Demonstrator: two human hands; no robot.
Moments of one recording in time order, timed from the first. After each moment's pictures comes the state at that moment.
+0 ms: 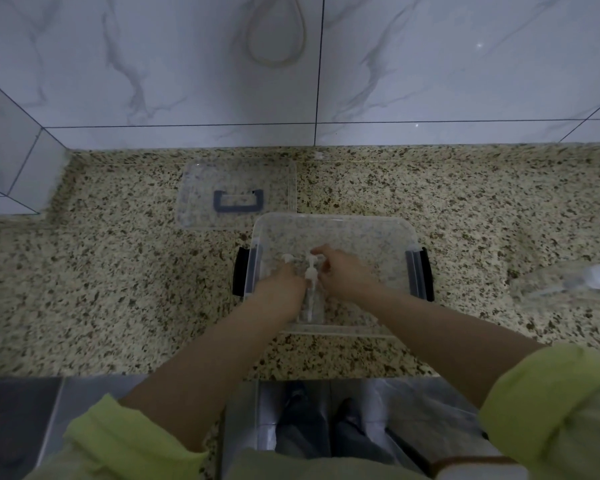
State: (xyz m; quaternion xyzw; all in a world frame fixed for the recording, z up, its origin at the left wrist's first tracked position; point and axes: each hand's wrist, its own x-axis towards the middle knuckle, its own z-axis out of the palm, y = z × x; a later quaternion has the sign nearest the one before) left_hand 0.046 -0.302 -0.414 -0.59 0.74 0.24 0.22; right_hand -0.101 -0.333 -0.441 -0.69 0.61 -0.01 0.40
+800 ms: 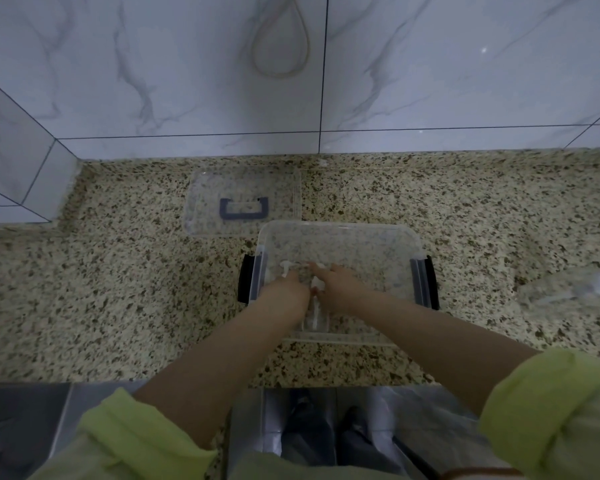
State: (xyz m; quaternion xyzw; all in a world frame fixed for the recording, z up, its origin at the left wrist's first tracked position) left_hand 0.043 -0.309 -0.409 -0.56 0.72 0.26 0.31; right_hand -0.090 -0.332 -0.438 -0.73 0.55 0.16 0.38
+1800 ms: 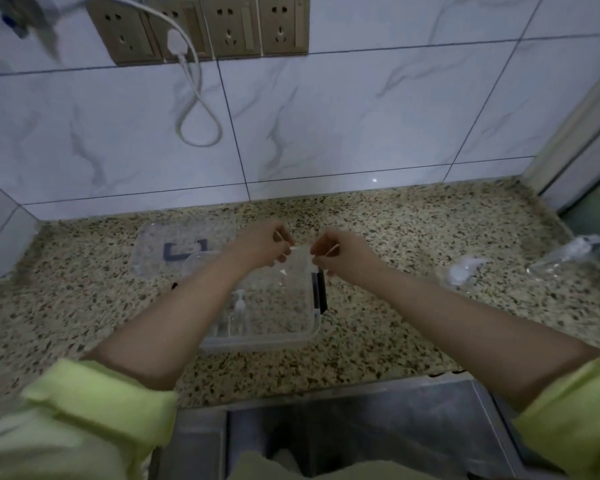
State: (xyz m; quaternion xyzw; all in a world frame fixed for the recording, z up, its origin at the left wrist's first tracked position) left_hand -0.070 -0.335 -0.275 -0.62 0.68 0.37 -0.12; right_hand -0.261 -0.305 -0.300 -0.66 0.60 -0.24 0.38
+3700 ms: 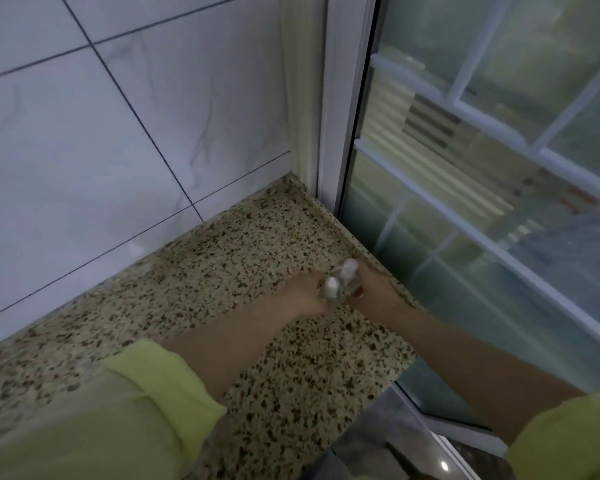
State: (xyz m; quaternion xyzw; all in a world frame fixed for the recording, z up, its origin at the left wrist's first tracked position) left_hand -0.666 -0.428 -0.395 -0.36 0.83 0.37 0.22; right_hand -0.808 -0.321 -0.430 -0.45 0.82 -0.16 0.32
